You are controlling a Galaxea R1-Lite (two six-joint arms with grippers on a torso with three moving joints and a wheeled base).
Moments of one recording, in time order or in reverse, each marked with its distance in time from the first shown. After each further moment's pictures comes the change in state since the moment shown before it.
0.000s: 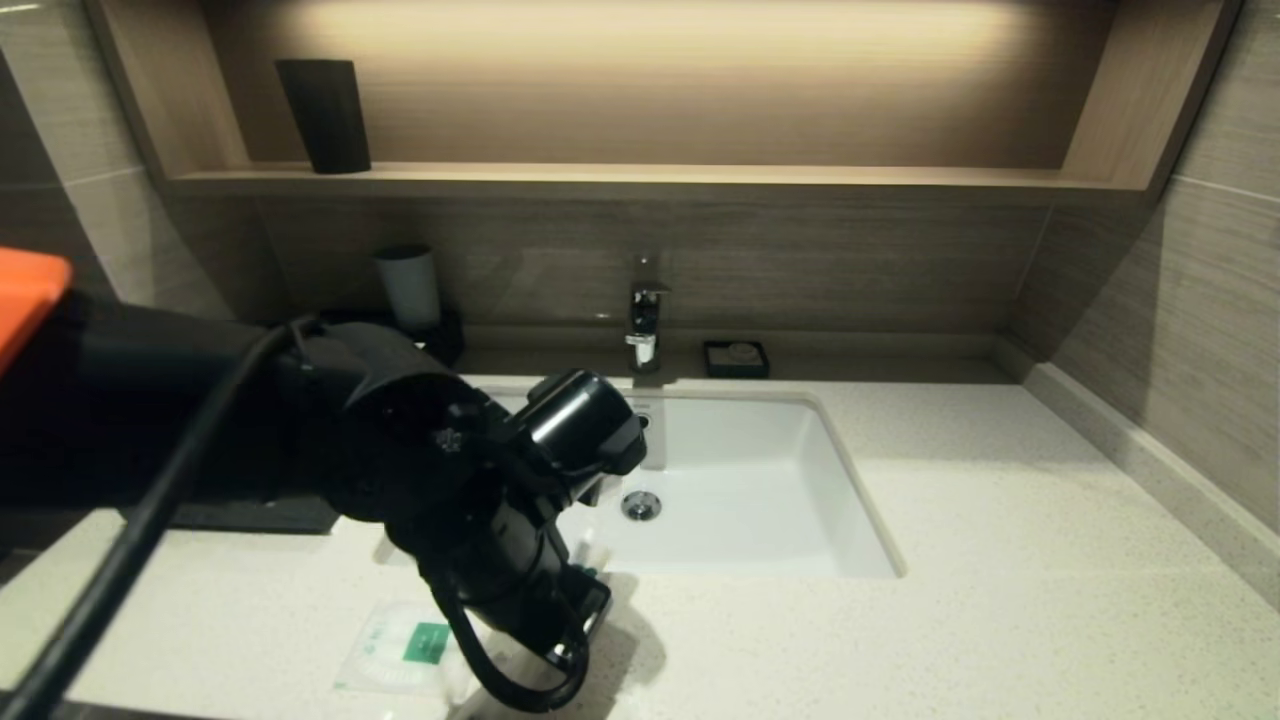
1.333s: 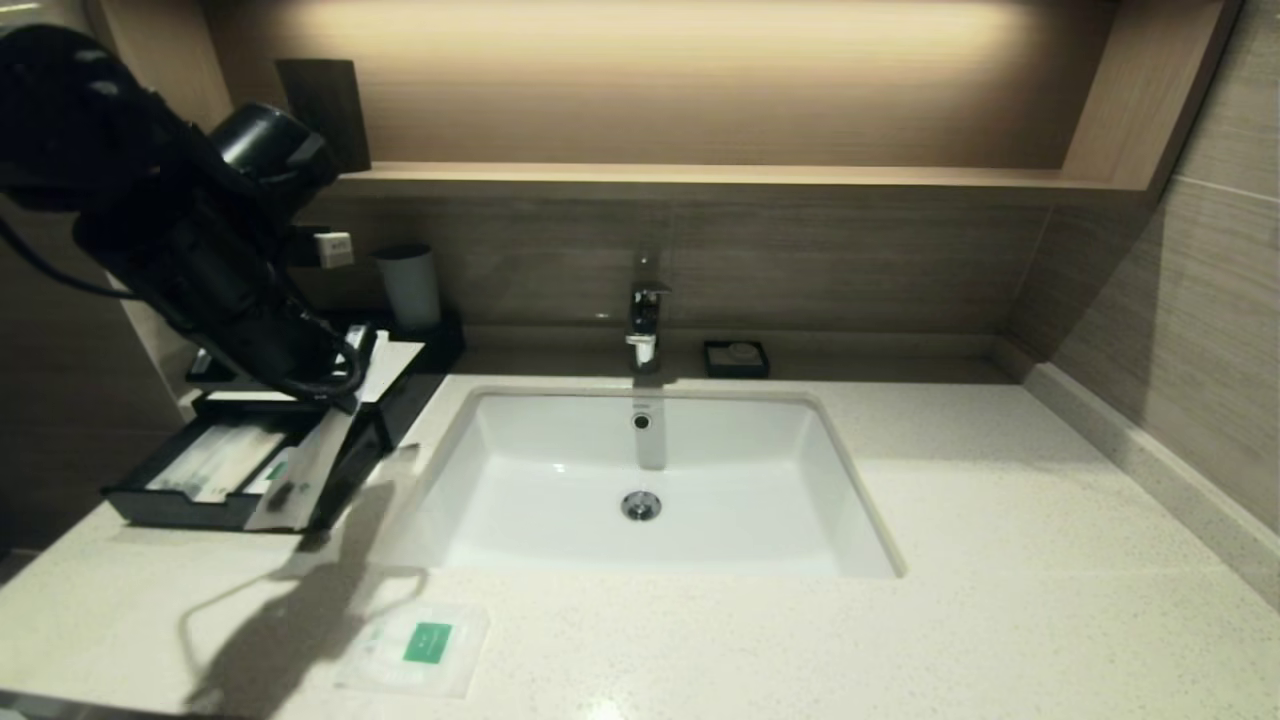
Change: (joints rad) left arm 0.595 0.000 -0.557 0.385 0.000 0.052; right arm 0.000 0.000 0.000 0.000 0.000 0.000
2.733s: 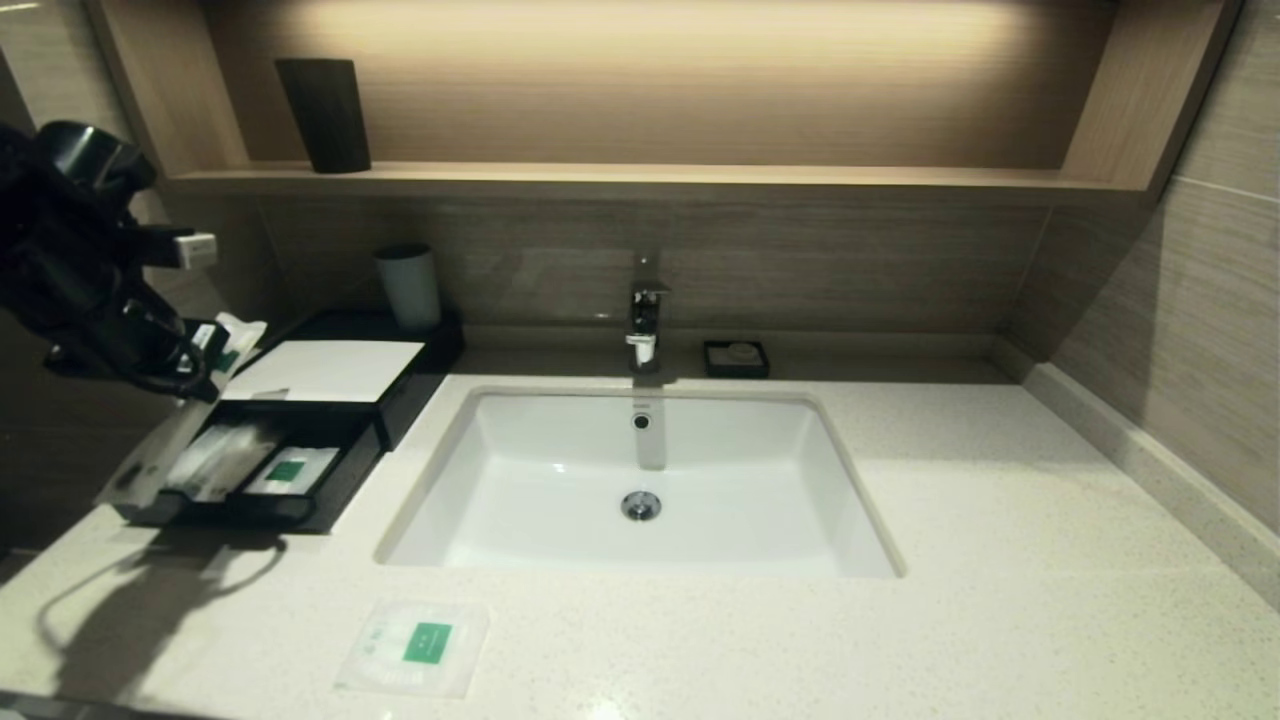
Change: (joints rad) left arm 0.384 0.049 -0.007 -0.091 -0.085 0.371; right arm 0.000 0.000 0.000 0.000 0.000 0.000
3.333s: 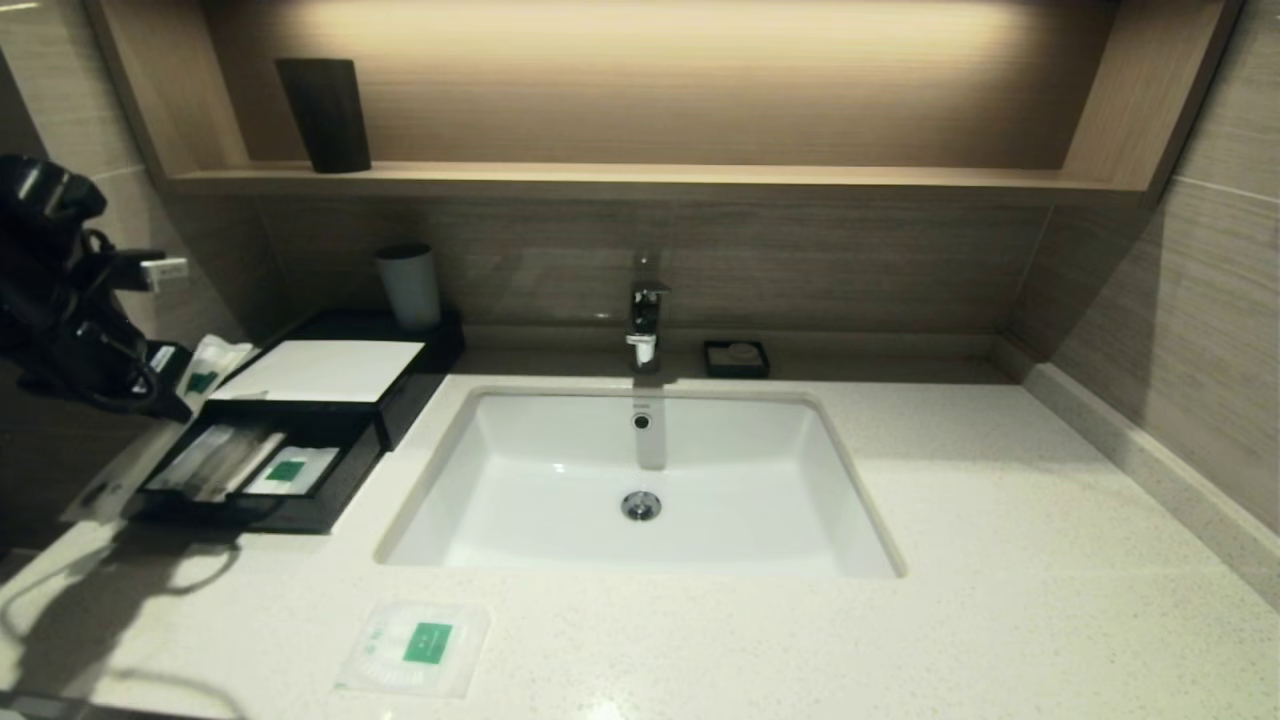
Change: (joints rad) left arm 0.121 0.048 -0.001 0.016 -0.126 0.157; right arm 0.000 0.000 0.000 0.000 0.000 0.000
